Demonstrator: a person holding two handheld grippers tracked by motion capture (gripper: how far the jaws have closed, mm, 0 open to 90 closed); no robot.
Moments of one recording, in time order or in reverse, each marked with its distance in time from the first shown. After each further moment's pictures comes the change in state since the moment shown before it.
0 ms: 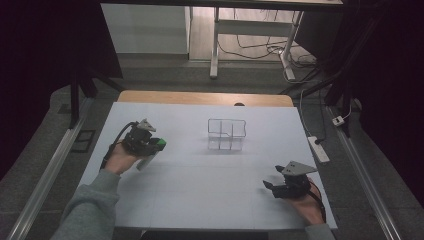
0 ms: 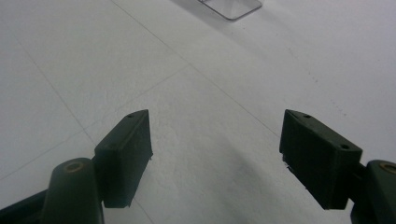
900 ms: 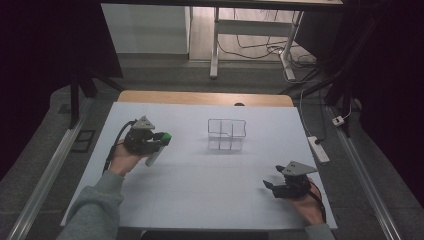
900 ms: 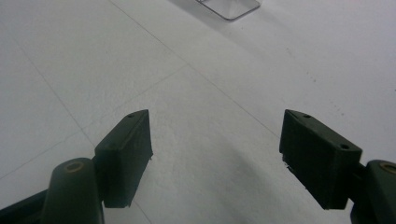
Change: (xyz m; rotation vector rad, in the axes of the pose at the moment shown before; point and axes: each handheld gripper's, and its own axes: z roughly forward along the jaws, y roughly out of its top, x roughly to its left) left arm -0.009 0.005 -0.002 -0.193 -0.034 -0.018; right arm 0.000 -0.001 0.000 -0.005 -0.003 0.004
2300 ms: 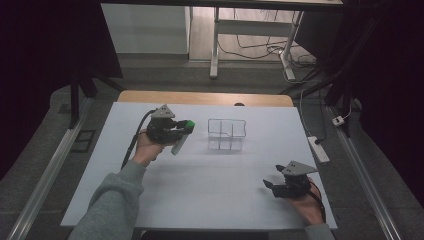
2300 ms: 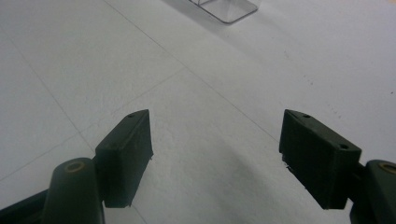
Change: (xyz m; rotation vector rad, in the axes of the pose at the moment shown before) left arm -0.021 0.051 0.033 -0.131 -0.109 0.027; right arm 0.000 0.001 0.000 -0.009 -0.008 -0.003
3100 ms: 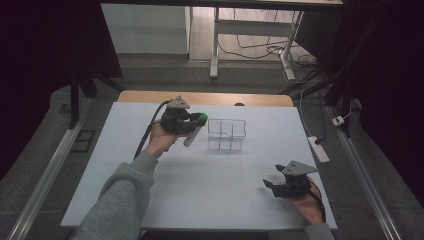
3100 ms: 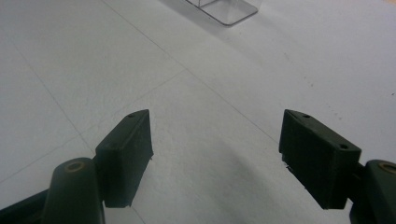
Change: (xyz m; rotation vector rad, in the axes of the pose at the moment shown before) left arm -0.006 0.034 0.027 -0.013 -0.028 0.019; right arm -0.001 0.000 0.000 -0.009 0.007 0.005
